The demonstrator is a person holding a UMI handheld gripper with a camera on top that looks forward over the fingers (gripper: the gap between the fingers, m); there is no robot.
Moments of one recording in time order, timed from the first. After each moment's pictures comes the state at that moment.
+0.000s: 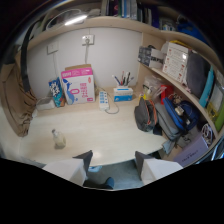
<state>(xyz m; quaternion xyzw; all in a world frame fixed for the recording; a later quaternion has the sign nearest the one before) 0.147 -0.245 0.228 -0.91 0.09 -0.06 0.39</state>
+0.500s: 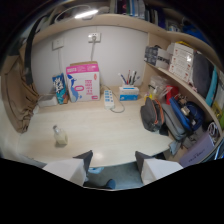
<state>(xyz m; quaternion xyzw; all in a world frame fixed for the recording) 0.125 -0.234 0.196 -0.91 0.07 -0.06 0.41</state>
